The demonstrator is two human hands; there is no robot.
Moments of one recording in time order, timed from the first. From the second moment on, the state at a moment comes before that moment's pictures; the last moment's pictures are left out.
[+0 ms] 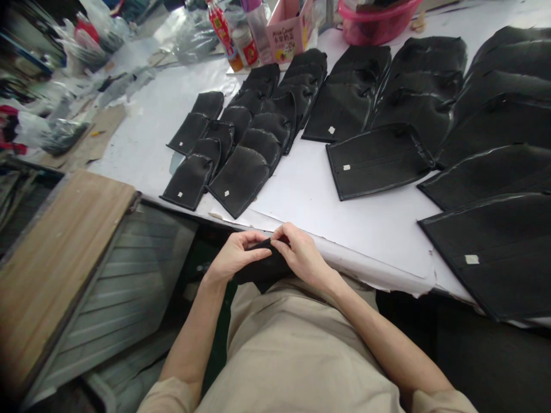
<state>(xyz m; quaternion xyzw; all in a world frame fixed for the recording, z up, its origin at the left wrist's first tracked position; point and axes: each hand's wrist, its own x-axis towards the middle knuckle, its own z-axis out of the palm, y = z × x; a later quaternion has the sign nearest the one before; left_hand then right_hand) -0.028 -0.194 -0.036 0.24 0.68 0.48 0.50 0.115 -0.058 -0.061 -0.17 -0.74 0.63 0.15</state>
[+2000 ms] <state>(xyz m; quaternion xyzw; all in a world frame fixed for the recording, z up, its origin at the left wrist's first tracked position) -0.033 -0.228 -0.047 0.09 0.62 0.69 0.36 0.142 -0.029 -0.095 -0.30 -0.53 0.77 0.20</state>
